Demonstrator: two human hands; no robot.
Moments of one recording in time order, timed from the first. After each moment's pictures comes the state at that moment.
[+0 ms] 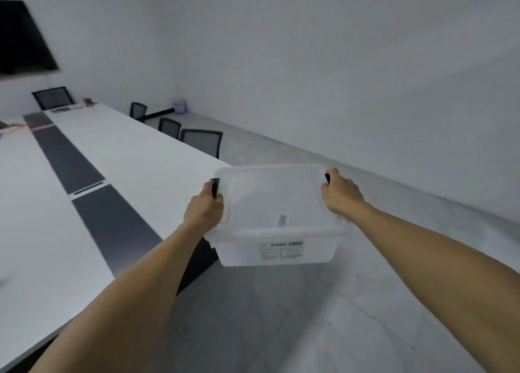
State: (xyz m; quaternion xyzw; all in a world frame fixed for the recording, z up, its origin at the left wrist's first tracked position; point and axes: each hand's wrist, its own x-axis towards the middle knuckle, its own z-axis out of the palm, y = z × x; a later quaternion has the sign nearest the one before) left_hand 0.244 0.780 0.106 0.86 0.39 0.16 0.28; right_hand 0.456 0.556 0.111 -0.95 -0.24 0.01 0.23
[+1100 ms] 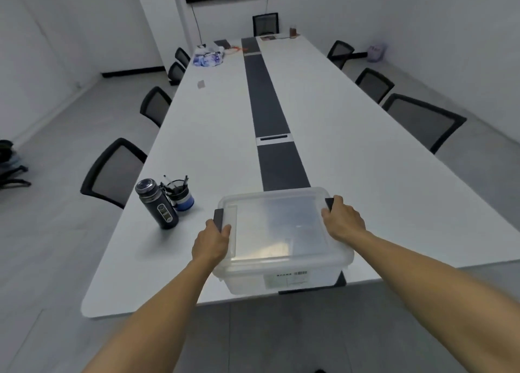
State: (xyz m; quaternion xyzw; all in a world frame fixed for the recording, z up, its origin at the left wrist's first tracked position) left_hand -0.061 1.172 -0.039 0.58 0.76 0.15 0.25; right_hand 0.243 1.164 -0.036 -0.81 -0.54 0.19 0.13
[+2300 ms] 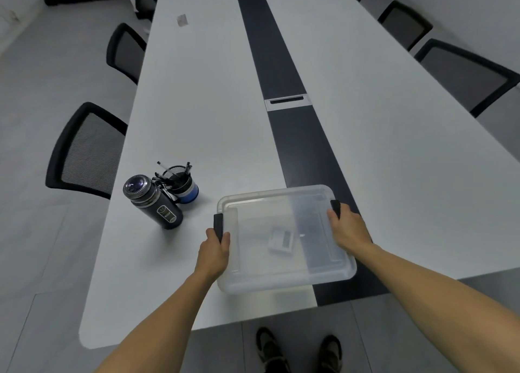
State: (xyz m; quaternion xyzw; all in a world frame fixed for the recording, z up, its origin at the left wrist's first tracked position) left_hand -0.147 1.279 -0.140 0.54 0.73 0.12 0.40; right_hand 0.175 1.263 -0.153 -0.81 -0.48 0.29 0.18
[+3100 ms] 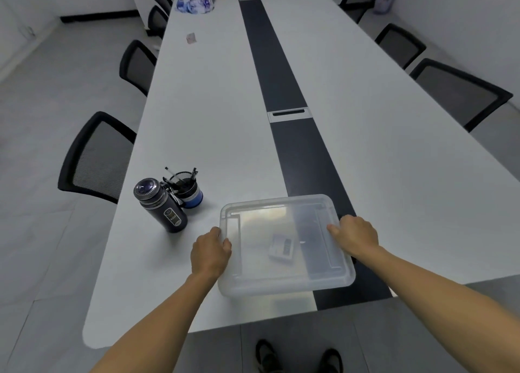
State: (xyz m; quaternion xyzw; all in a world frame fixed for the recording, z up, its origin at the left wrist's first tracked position) left_hand -0.150 1.269 -0.103 0.64 0.73 0.11 0.20; right_hand 0.176 1.248 -0.115 -0.81 -0.55 0.19 0.03
